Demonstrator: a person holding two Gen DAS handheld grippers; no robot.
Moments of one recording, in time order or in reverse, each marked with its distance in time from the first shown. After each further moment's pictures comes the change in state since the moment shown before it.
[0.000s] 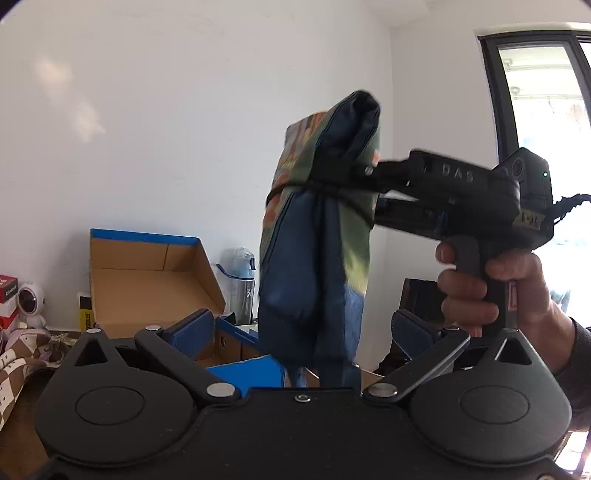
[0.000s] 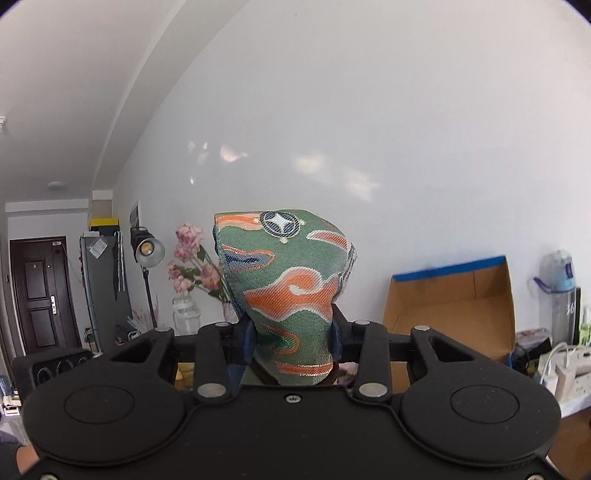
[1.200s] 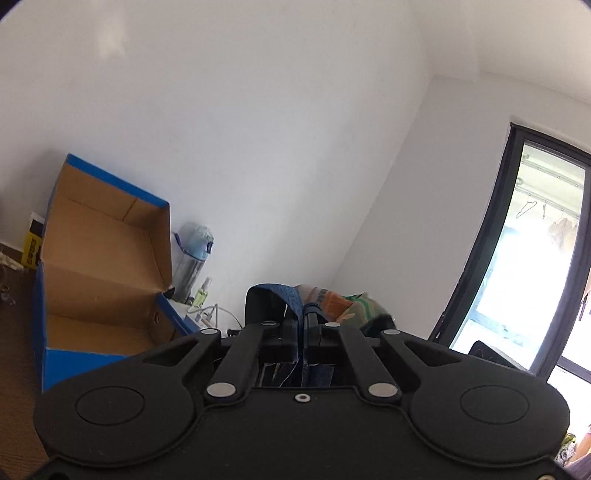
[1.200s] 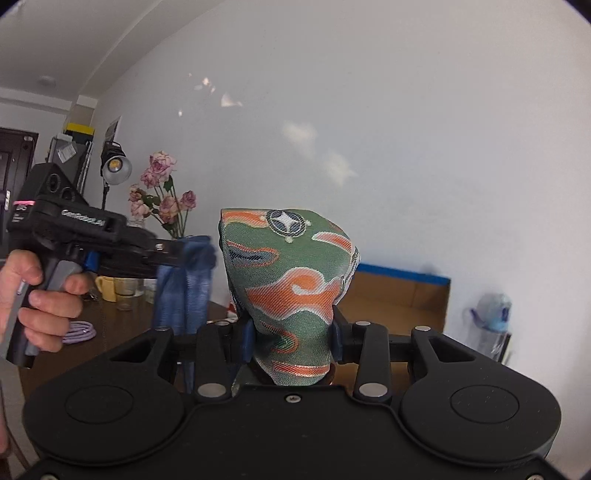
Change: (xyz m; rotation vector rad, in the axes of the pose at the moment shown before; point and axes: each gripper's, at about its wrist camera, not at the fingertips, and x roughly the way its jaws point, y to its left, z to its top) left arm 0.037 0.053 0.063 -0.401 0.024 -0.170; right arm -0.007 0.046 -0.069 -0.238 0.203 -0.135
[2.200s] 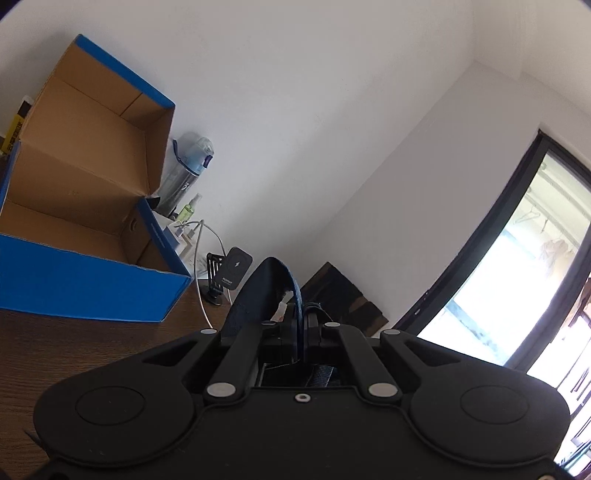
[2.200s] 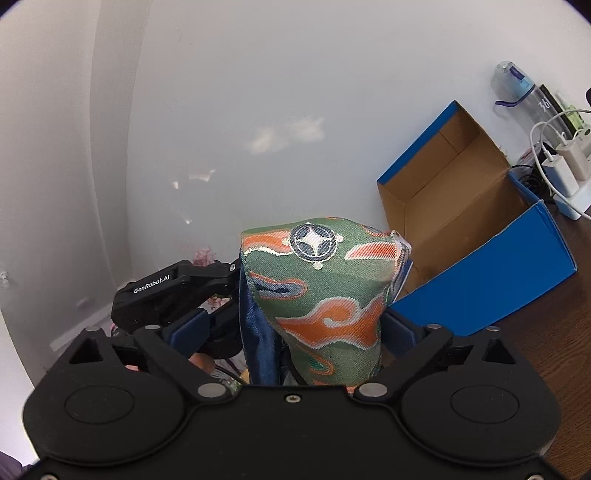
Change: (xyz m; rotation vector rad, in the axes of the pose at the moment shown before) left arm 0.049 0.016 -0.040 -0.133 0.177 -0.072; right arm -0.010 -0.068 -0.097 0.763 -0.115 0.281
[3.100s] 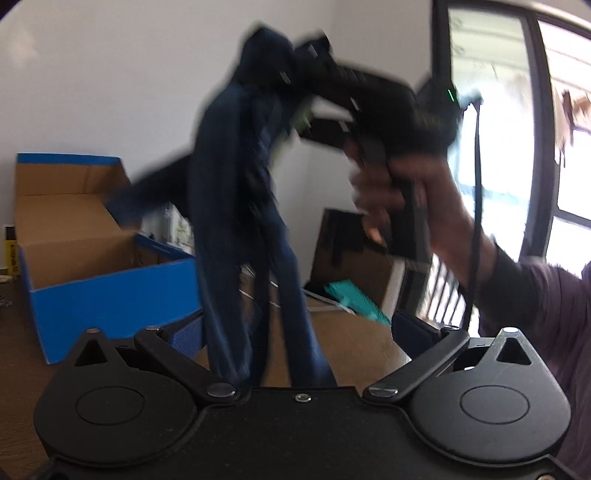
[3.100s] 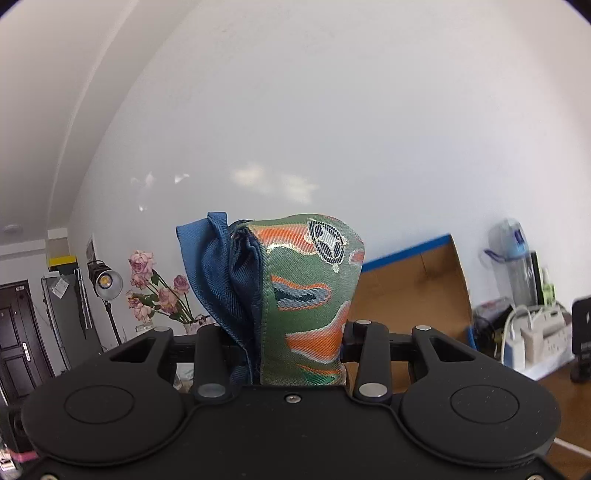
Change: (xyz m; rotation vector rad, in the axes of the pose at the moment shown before) left arm -0.036 -0.027 -0.118 0.550 0.110 0.024; right arm 0.023 0.083 0.108 -0.449 -0.136 -0.225
